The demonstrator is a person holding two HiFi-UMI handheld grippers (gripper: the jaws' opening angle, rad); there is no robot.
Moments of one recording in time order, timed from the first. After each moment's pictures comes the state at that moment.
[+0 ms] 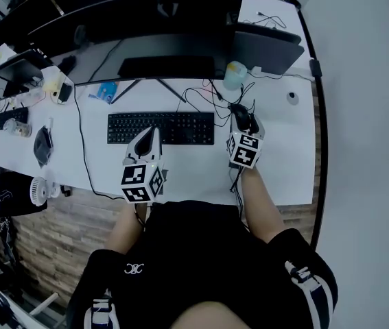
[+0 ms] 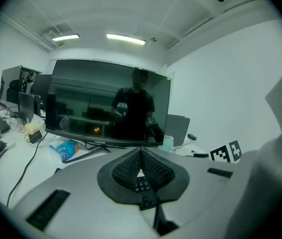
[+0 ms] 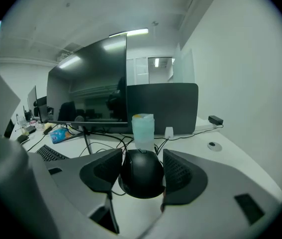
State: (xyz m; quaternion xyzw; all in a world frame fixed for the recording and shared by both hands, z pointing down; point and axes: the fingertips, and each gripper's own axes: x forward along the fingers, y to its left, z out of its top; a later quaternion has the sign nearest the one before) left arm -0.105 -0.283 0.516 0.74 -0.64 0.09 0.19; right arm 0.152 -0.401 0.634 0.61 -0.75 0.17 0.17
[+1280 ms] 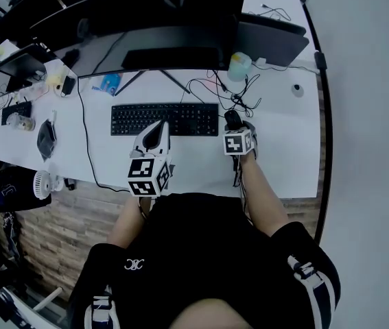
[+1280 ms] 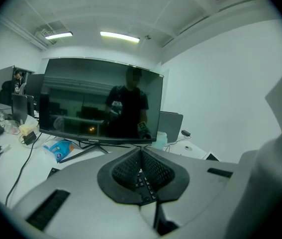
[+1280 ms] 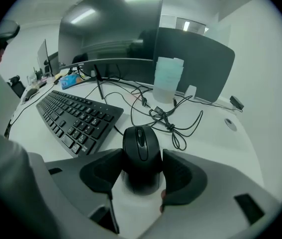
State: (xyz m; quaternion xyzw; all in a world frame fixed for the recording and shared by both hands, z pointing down) left arm -0.087 -0.277 0.522 0.76 -0.62 0.10 0.18; right arm 0.129 -0.354 0.748 0.50 -0.73 0.21 0.41
